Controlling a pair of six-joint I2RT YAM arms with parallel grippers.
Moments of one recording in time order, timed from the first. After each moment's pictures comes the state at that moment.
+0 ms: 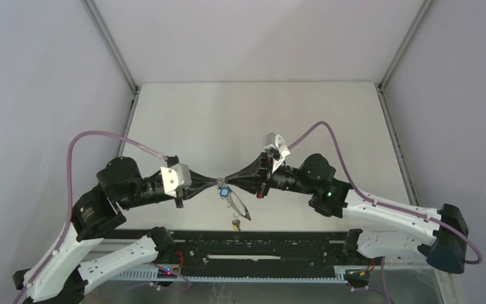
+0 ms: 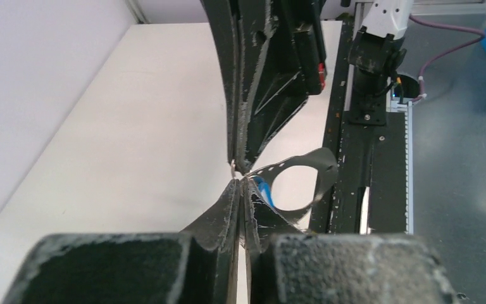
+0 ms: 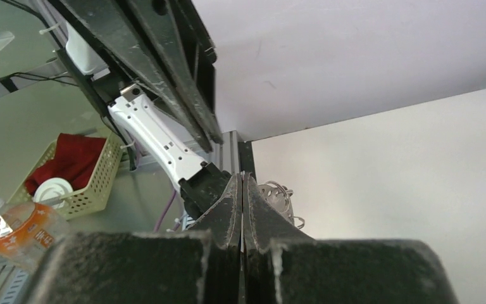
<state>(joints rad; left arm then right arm) -0.86 0.63 1.15 -0.69 0.38 0.27 1.09 1.09 0.82 0.49 -0.37 0.30</state>
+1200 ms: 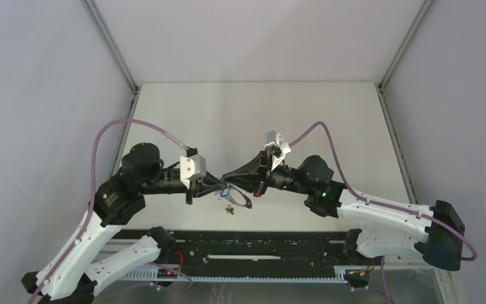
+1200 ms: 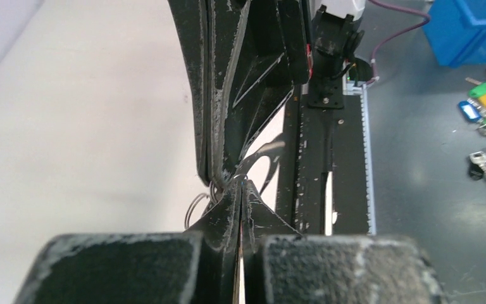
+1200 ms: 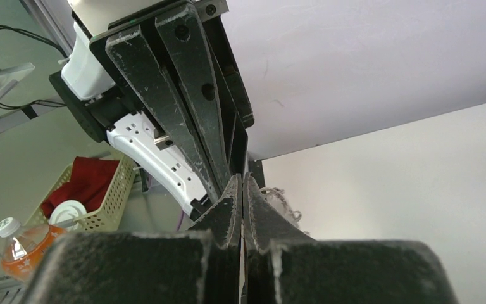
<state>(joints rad) -0.71 0.73 1.09 -0.67 0.68 0.24 1.10 1.13 0.79 0.62 -0.34 0.38</state>
